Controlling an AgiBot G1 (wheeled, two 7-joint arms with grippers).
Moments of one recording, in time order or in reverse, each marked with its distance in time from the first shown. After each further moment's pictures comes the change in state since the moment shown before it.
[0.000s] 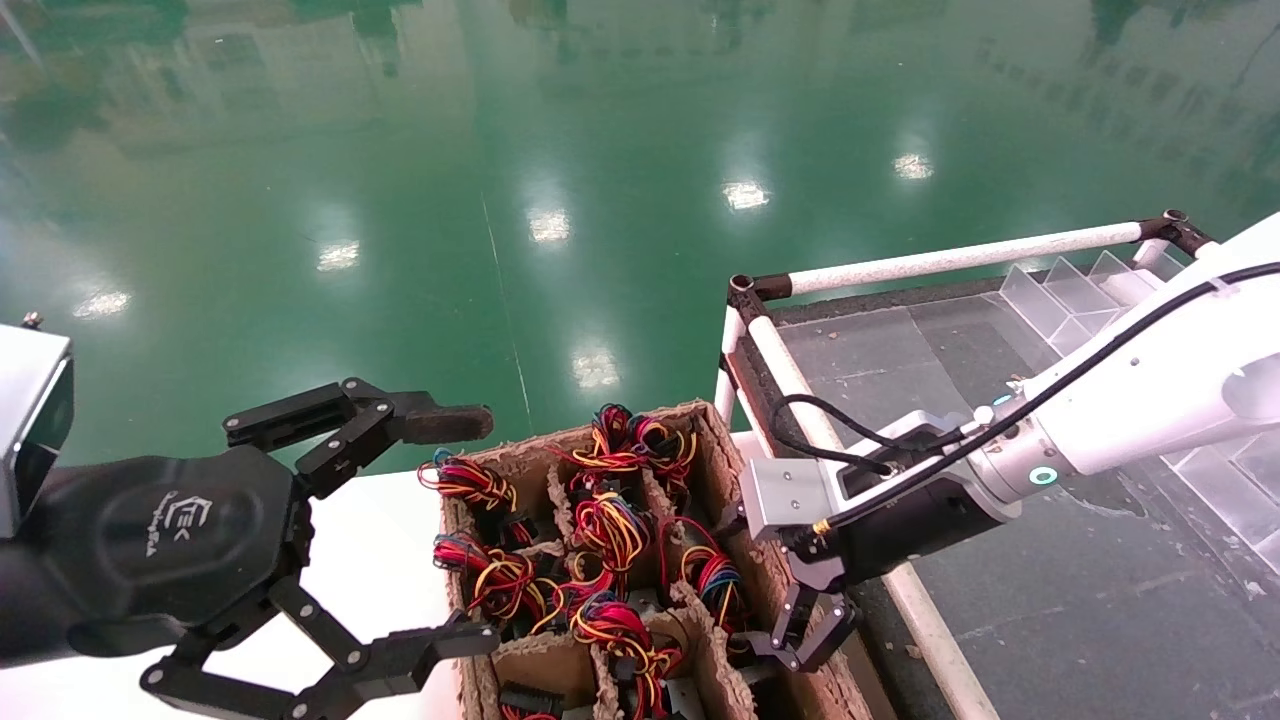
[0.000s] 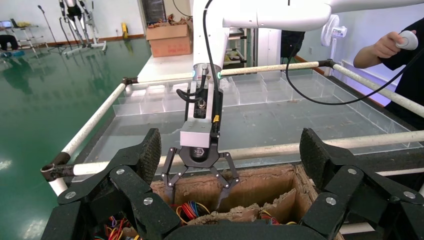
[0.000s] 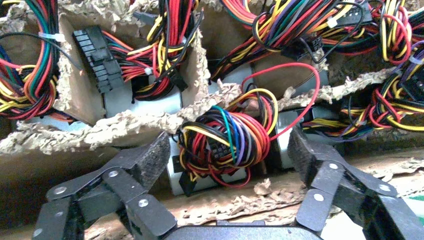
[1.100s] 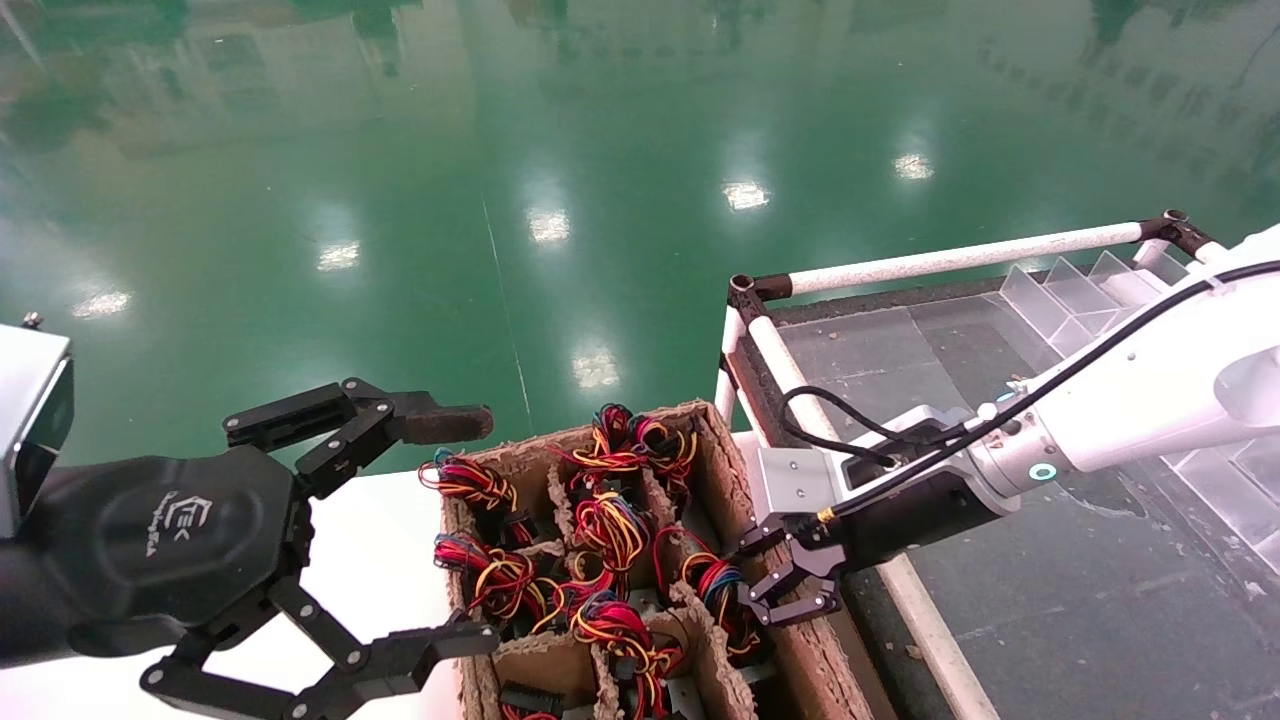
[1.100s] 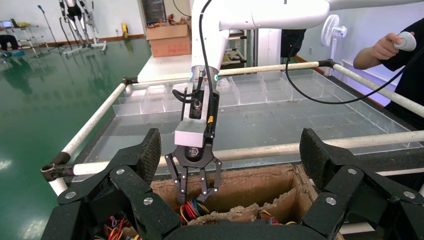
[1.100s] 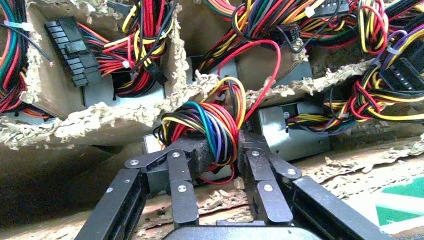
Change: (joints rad) left arm 0.000 0.000 0.001 0.000 -0.001 0.000 0.001; right arm 0.028 -0.048 -0.019 -0.196 0.031 0.015 -0.144
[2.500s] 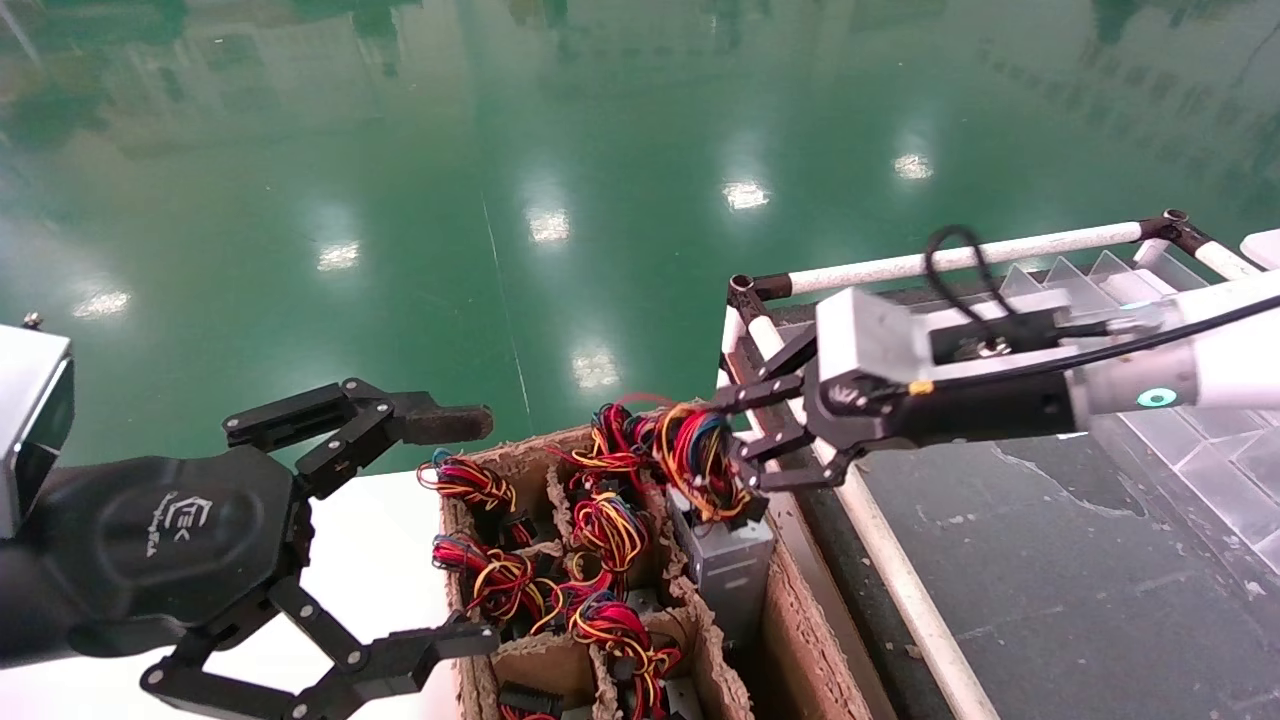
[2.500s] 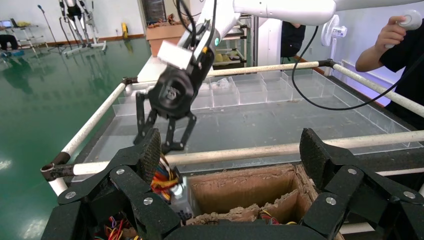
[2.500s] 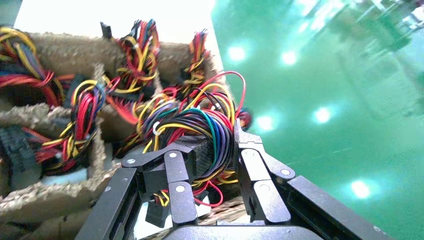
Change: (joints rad) left arm 0.000 -0.001 0.001 0.000 -0.001 -0.001 0.001; right arm -0.042 0.218 0.177 0.288 0.257 0.047 0.008
